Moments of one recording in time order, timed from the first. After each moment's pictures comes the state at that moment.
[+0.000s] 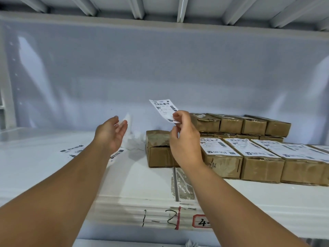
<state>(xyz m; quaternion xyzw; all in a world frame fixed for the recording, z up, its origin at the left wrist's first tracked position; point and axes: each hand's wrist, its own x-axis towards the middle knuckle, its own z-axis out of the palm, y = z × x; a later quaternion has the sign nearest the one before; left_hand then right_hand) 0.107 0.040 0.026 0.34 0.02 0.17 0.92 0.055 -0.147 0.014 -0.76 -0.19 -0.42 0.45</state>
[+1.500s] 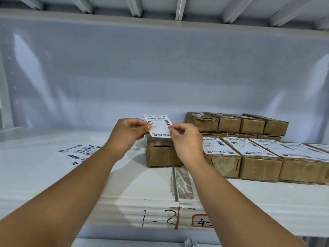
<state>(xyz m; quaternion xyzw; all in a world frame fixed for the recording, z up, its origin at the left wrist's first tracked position) 0.074 0.005 0.025 0.72 -0.12 0.20 0.65 0.069 -0.155 0.015 -0.80 -0.08 -0.32 0.50</state>
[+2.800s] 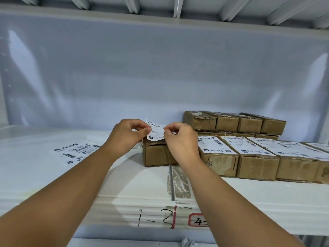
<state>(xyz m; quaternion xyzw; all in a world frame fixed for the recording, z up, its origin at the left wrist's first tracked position) 0.080 0.007 0.015 0.81 -0.15 0.25 0.51 0.069 -0.151 0.013 -0.82 -0.08 -0.33 0.46</state>
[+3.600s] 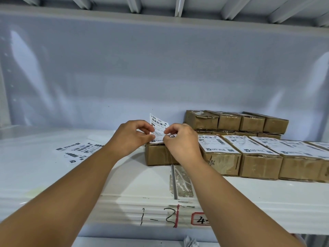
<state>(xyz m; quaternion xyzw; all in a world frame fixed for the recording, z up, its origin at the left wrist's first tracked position) 0.077 0.003 0.017 0.85 -0.14 0.24 0.44 0.067 -0.152 0.011 -0.86 -0.09 -0.31 0.39</state>
